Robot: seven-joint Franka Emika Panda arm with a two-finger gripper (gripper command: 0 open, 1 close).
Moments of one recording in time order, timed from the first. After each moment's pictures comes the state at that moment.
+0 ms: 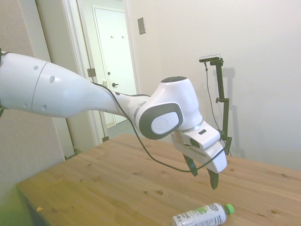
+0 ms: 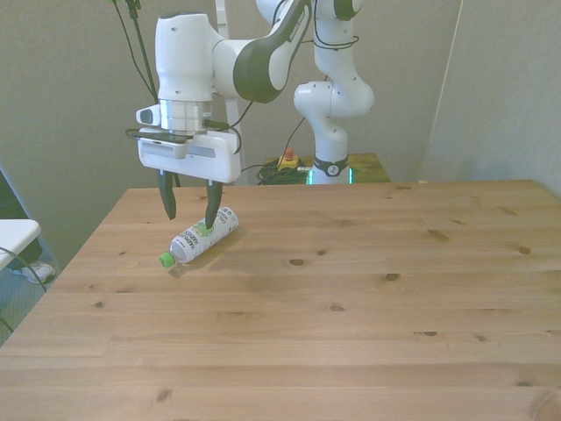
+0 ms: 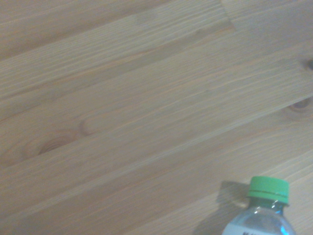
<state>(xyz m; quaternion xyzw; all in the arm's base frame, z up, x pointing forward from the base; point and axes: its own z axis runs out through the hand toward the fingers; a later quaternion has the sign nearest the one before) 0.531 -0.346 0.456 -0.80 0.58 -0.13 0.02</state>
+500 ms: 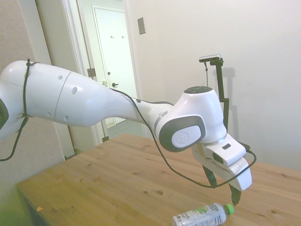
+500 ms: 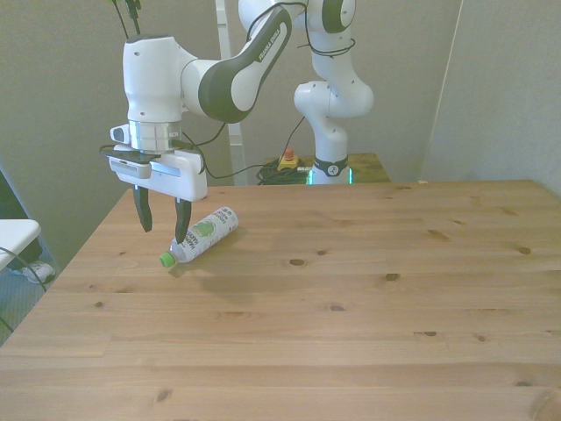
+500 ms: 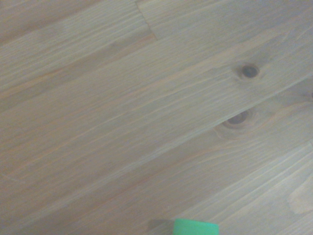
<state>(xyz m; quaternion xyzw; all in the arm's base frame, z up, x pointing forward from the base) 0.535 -0.399 0.425 -0.78 0.61 -0.12 0.01</state>
